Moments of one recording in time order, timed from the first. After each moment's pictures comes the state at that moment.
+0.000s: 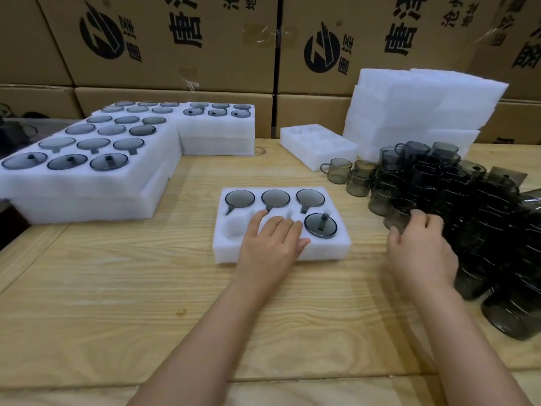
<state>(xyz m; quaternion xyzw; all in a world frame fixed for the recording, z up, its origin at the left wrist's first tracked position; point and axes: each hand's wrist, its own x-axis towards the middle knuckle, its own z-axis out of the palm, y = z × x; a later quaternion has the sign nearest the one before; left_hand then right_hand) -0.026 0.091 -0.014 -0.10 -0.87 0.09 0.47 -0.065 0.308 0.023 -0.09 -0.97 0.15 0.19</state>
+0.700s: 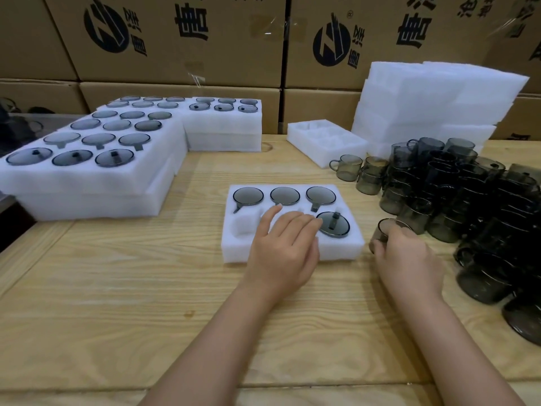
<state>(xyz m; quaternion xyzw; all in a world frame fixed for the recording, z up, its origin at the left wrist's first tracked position) -0.020 0.094 -0.012 -0.15 -0.84 -0.08 0.52 -0.055 0.281 0.006 -0.01 -0.98 0.12 0.18</state>
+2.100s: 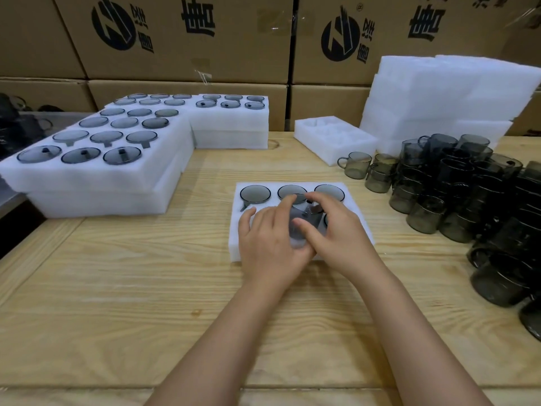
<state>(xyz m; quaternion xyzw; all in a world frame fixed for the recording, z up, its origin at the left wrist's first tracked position) -0.016 0.091 -0.004 0.07 -0.87 -0.21 0.43 -0.058 0.199 0.022 0.29 -0.85 0.44 0.10</state>
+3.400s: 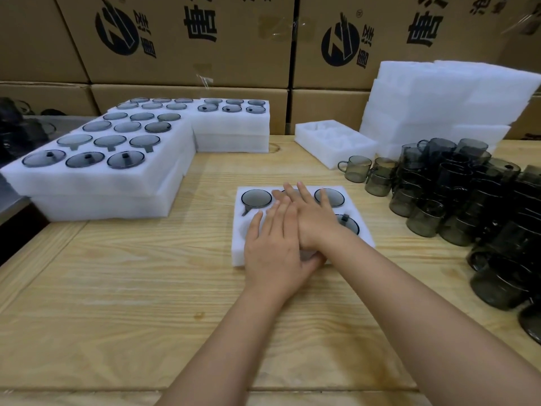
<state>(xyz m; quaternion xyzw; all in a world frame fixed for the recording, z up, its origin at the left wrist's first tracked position) -0.016 0.089 -0.013 0.04 -0.92 -0.09 0.38 -0.103 0.152 0.027 0.32 -0.95 -0.02 -0.03</state>
